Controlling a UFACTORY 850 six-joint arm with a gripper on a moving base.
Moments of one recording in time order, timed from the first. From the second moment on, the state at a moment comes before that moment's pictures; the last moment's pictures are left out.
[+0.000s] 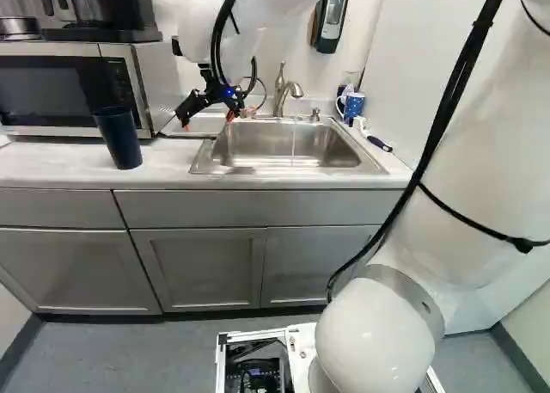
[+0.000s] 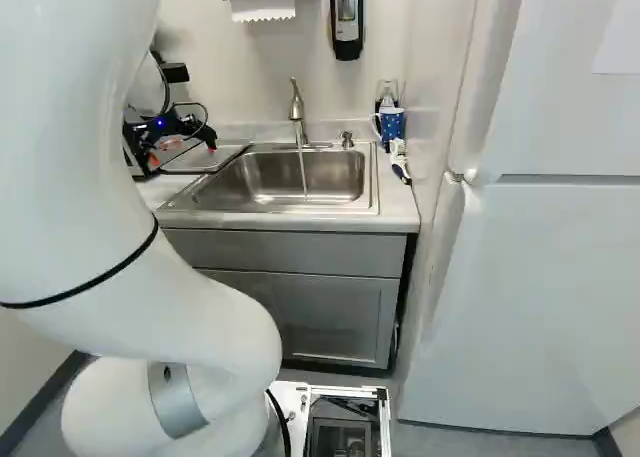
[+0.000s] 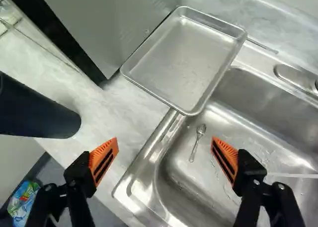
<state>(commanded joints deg) 31.7 1.7 -59.1 0.0 -21.5 0.0</state>
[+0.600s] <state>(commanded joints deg) 38.1 1.5 -59.3 0.0 -21.5 0.0</state>
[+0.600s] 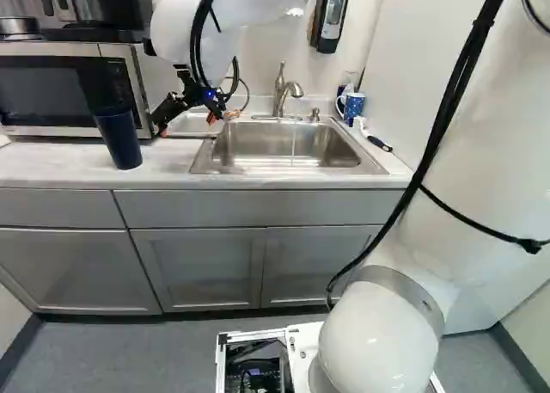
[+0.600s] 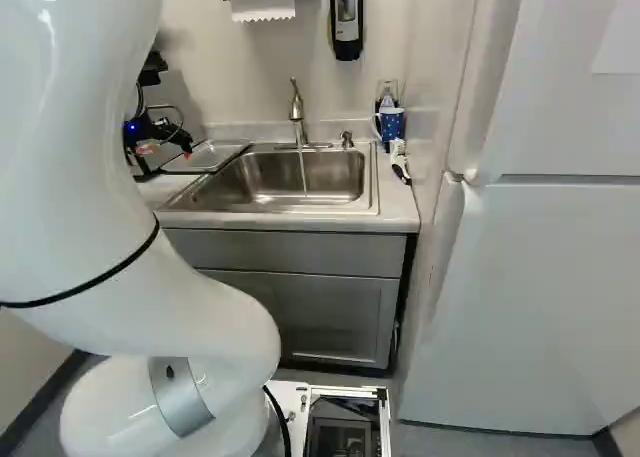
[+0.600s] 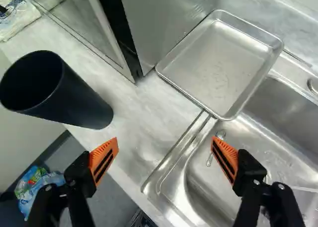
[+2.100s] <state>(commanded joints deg) 50.6 -2.5 -63.1 0.0 -16.7 0.0</state>
